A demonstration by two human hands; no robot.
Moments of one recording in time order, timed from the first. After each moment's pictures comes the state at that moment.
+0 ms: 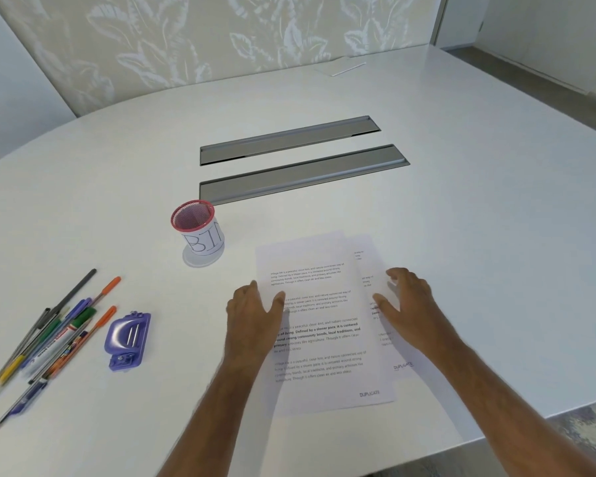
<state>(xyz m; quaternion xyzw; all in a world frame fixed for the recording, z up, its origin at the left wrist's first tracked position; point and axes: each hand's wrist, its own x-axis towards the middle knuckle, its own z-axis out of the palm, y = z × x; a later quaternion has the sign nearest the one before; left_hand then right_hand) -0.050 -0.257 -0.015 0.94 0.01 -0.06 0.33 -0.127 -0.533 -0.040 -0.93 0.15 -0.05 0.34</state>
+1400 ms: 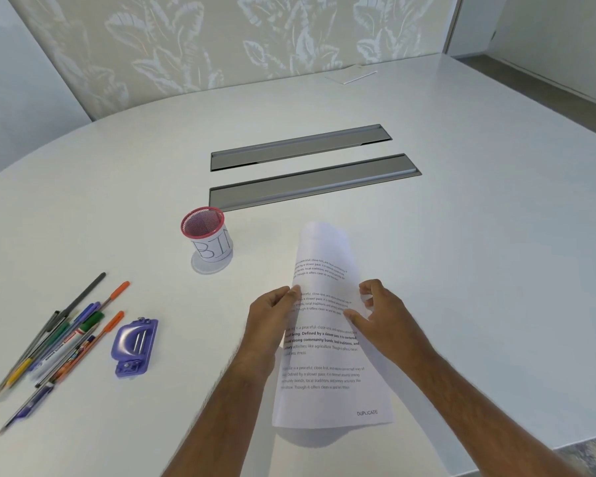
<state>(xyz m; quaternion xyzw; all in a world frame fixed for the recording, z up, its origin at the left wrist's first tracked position) -0.039 -0.271 -0.002 0.69 0.09 -0.21 0.69 -0.094 -0.492 -0.055 -0.91 0.12 -0.03 0.40</state>
